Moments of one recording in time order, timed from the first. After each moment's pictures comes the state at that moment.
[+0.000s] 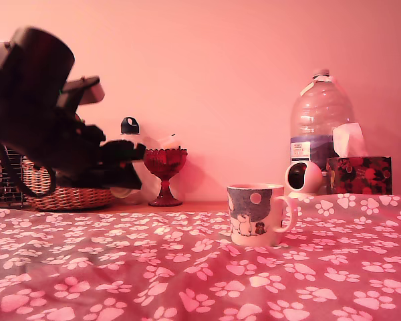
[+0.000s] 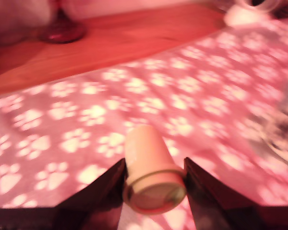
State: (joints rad) arm -0.47 1.66 0.66 0.56 0.06 -0.03
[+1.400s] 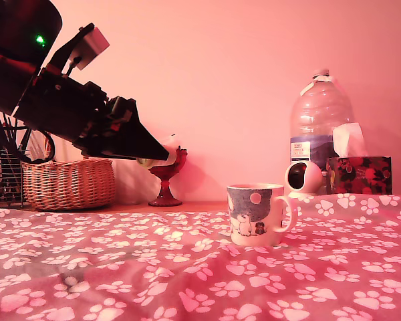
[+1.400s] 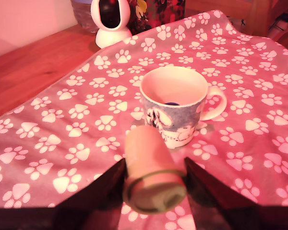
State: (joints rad) arm -0.48 1.51 0.66 0.43 0.44 0.16
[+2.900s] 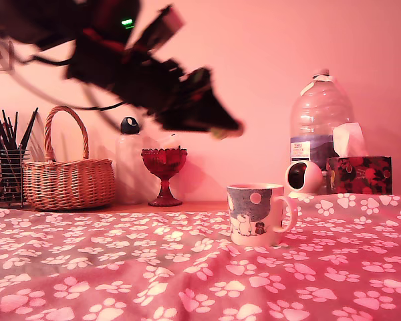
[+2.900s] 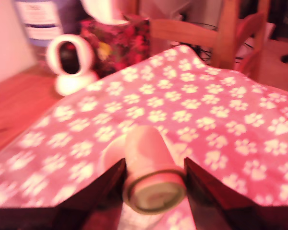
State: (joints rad) arm -0.63 1.73 1.05 0.30 0.44 0.13
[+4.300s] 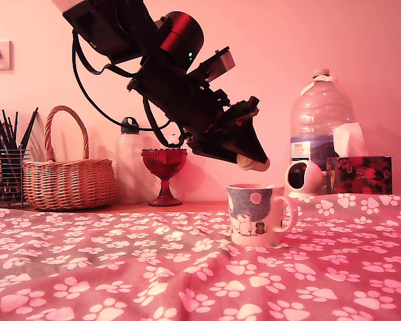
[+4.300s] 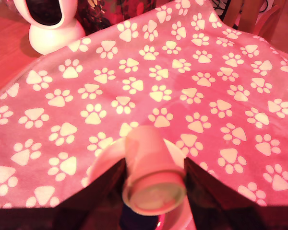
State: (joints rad) arm -0.67 1.97 1.40 -0.06 0.35 0.11
